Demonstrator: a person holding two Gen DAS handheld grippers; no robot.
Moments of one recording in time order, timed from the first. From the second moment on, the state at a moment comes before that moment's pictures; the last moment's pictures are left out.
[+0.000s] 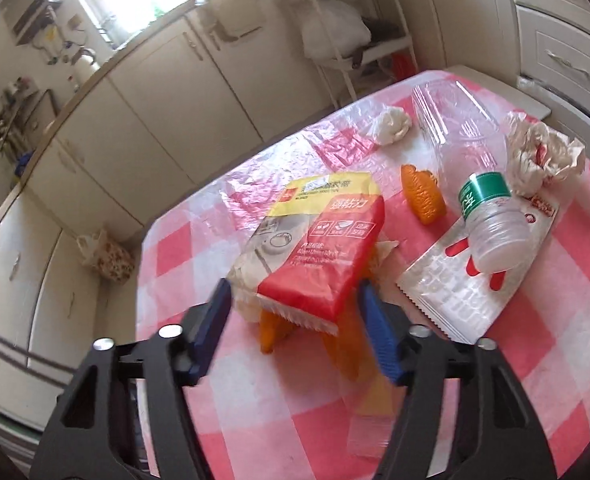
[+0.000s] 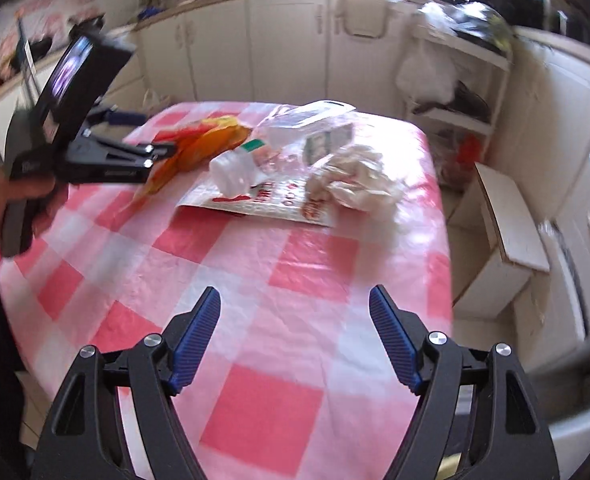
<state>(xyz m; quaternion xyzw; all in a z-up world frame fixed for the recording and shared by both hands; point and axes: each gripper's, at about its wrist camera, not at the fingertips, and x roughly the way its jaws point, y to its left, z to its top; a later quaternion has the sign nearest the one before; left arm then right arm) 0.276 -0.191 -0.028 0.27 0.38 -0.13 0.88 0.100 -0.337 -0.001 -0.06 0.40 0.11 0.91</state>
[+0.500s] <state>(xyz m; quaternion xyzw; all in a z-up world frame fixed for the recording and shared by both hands) 0.269 -0.131 0.017 0.08 0.38 -0.23 0.89 0.189 -0.280 -0.012 -0.15 0.41 0.17 0.88</state>
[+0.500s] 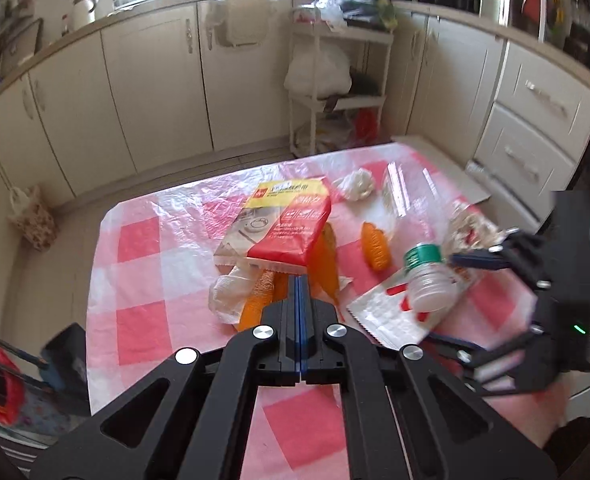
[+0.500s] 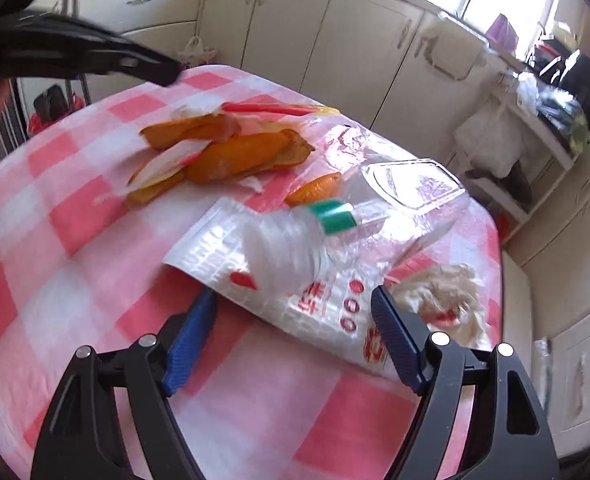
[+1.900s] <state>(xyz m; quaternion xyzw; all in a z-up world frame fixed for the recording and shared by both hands) 0.199 -0.083 0.039 -0.08 0.38 -0.22 0.90 0.044 -0.399 0.036 0.19 0.38 0.18 0.89</state>
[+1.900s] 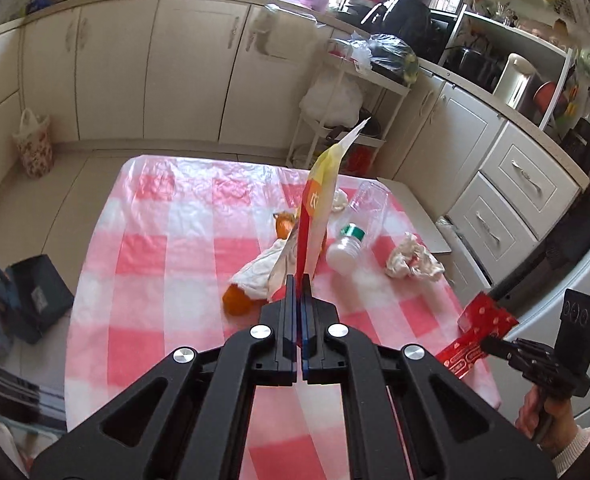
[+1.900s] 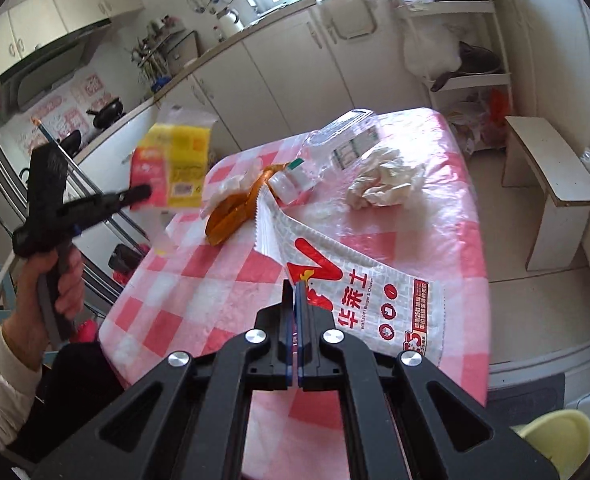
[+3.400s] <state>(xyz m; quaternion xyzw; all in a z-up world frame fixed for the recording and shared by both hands) -0.004 -0.316 0.076 -0.01 0.39 -0.48 0.79 -0.157 -0.553 0.039 0.32 0.29 -0.01 0.90</state>
